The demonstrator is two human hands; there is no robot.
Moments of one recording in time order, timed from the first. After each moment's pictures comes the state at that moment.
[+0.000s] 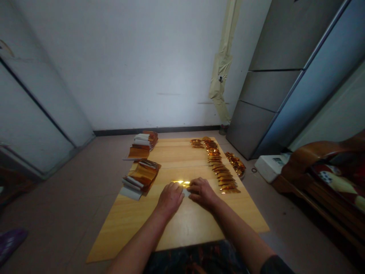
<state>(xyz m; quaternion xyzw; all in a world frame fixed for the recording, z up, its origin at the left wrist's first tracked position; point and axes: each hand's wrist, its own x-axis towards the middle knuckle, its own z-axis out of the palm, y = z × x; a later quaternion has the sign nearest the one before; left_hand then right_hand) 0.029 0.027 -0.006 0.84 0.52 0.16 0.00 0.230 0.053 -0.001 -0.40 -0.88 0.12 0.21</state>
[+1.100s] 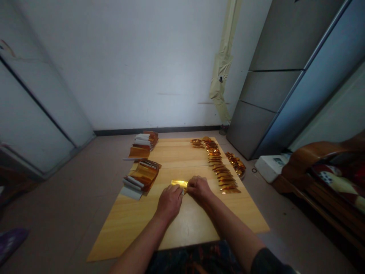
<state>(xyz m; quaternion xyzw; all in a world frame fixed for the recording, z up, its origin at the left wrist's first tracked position) 0.030 0.014 -0.001 0.81 0.56 0.18 0.05 0.202 0.070 0.007 -0.54 -0.81 0.18 0.16</state>
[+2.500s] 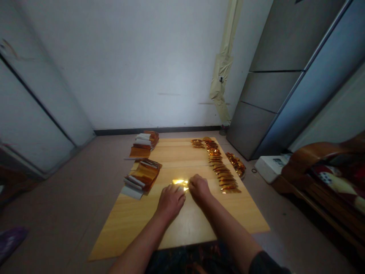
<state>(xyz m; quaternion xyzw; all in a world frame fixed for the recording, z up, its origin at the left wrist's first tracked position) 0.028 0.009 0.004 0.81 0.55 0.18 0.05 0.192 0.064 0.005 -0.59 -0.77 0.13 0.19</state>
